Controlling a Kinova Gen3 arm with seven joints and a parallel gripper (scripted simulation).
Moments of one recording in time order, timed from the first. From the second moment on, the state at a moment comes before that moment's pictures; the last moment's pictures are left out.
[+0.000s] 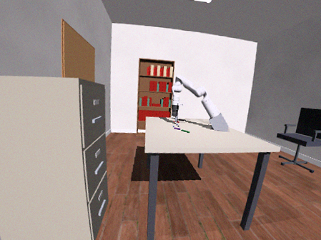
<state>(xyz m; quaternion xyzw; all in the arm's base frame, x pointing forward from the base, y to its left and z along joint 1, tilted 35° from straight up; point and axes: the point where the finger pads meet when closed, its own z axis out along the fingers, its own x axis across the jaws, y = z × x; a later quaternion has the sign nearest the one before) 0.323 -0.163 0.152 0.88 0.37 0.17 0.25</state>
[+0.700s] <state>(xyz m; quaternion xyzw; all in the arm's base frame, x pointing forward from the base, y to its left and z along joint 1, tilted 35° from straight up) 0.319 -0.161 0.158 0.88 0.37 0.17 0.25</state>
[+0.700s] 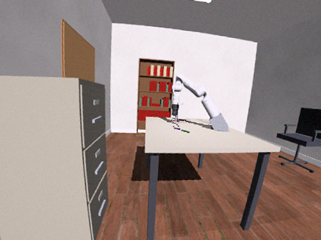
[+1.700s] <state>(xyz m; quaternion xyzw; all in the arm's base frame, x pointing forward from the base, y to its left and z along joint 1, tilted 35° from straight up) 0.310 -0.154 0.173 0.88 0.37 0.17 0.25</state>
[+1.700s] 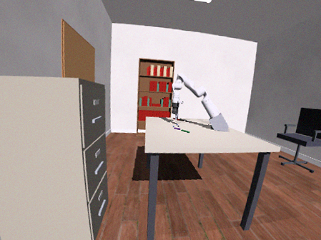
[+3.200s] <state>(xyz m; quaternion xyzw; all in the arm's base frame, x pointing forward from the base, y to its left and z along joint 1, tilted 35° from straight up) 0.286 -0.141 0.212 0.88 0.37 0.17 0.25</state>
